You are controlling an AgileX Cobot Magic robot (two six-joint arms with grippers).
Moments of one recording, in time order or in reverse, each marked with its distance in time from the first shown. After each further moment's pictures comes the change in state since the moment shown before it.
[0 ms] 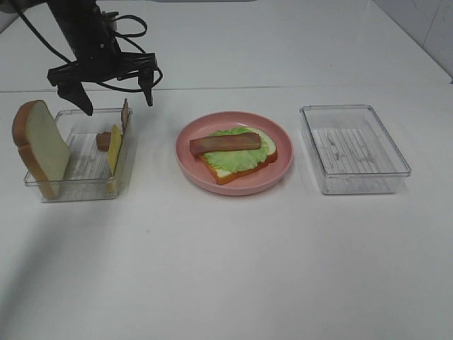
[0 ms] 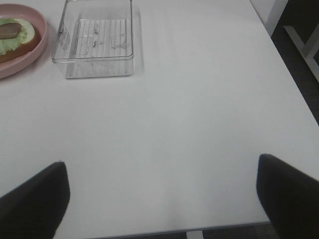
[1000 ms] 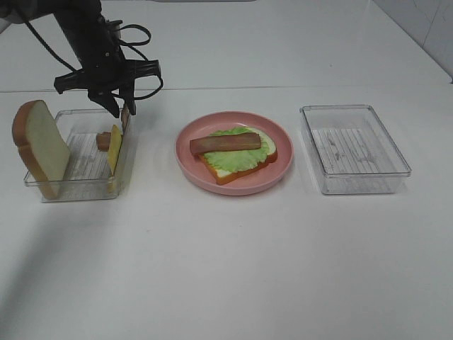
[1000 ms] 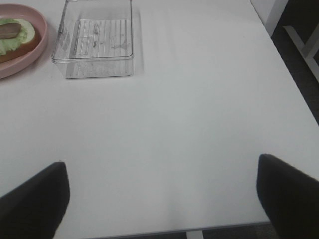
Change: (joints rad) left arm 0.000 0.026 0.000 -0.006 -0.026 0.000; right arm 0.000 0.000 0.000 0.000 0.000 0.000
